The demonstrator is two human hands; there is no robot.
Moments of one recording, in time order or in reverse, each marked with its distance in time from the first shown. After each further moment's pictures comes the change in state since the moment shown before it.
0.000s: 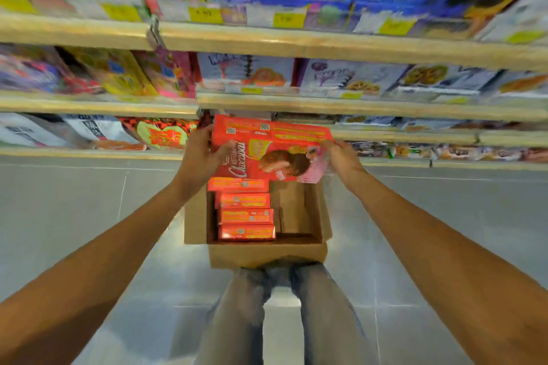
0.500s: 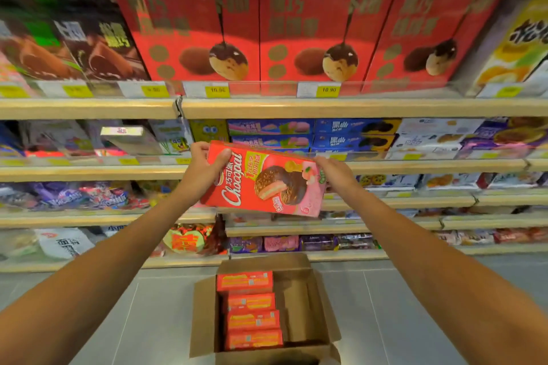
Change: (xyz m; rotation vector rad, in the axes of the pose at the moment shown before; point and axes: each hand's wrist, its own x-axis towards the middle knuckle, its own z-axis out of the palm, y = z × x) left_hand -0.012 0.207 -0.108 -0.149 0.100 0.152; right_hand -0.170 -0.171 -0.087 0.045 0.094 -0.399
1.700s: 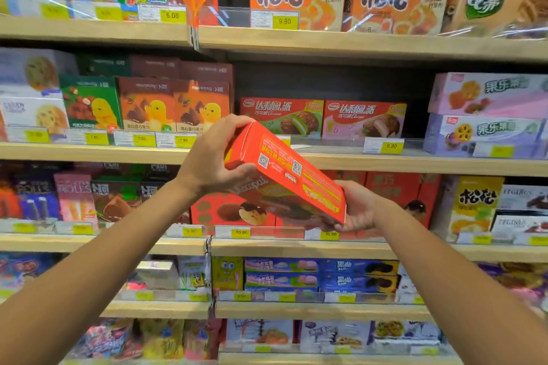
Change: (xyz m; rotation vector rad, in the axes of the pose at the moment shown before) left_hand -0.014 0.282 -0.106 0.504 0.229 1.318; right_hand -0.038 -0.216 -0.102 0.325 -0.700 -0.002
